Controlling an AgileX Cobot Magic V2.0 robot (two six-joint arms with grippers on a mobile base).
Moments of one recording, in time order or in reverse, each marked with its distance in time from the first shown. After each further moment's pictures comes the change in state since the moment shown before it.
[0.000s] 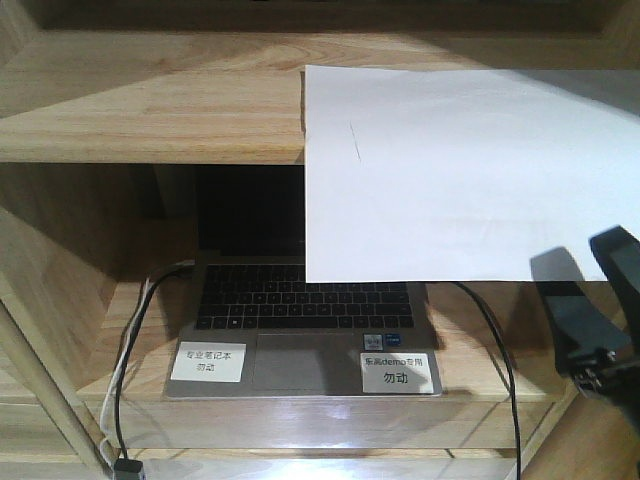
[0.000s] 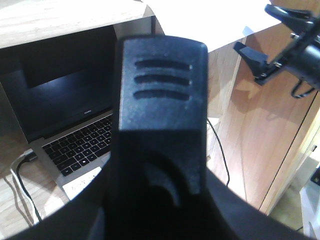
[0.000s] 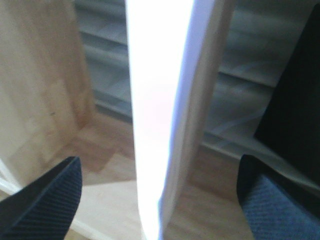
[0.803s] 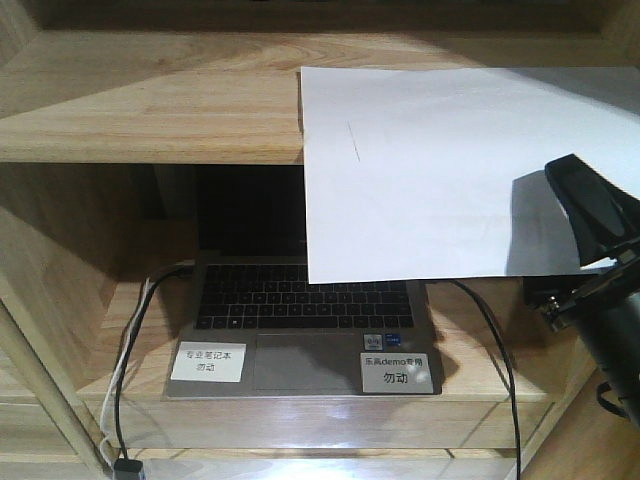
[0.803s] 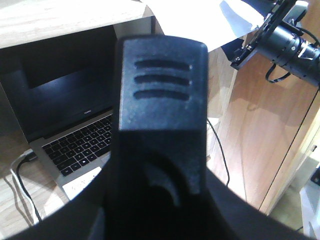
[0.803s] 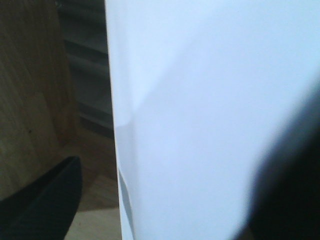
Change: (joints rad) left arm 0.000 0.000 0.000 0.000 0.000 0.000; right arm 0.000 0.190 -0.175 0.053 -0.008 -0.046
